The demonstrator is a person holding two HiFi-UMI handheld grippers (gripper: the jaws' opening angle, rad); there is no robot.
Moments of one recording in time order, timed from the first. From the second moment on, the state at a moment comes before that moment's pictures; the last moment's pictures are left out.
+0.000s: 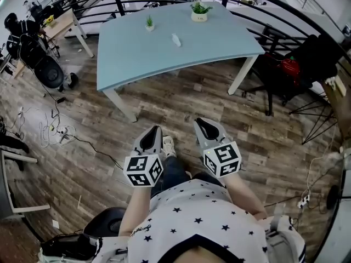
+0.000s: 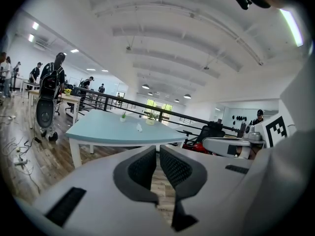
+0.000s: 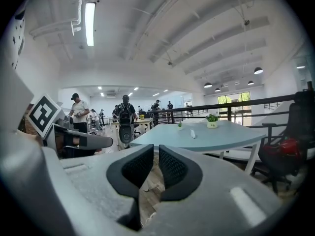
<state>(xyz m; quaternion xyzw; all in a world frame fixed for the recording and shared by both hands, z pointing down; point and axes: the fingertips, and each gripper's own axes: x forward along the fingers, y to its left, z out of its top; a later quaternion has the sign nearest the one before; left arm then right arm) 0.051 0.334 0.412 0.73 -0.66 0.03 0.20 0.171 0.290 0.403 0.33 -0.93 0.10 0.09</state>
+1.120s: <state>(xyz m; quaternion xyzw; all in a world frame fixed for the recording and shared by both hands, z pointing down) -0.048 0.151 0.422 0.72 -0.66 0.02 0.22 0.070 0.102 0.417 0.30 -0.94 0.12 0.12</state>
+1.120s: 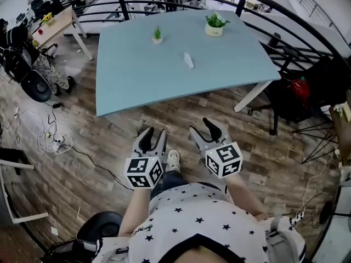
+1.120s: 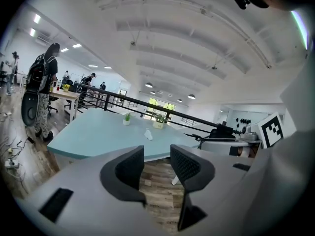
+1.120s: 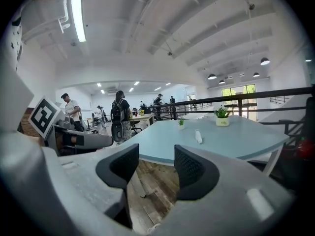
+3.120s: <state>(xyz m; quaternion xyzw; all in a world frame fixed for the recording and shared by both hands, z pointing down) -0.166 -0.131 0.441 0.75 -0.62 0.03 0.23 -0.033 -0.172 0.453 0.36 -0.91 0.11 0.16</state>
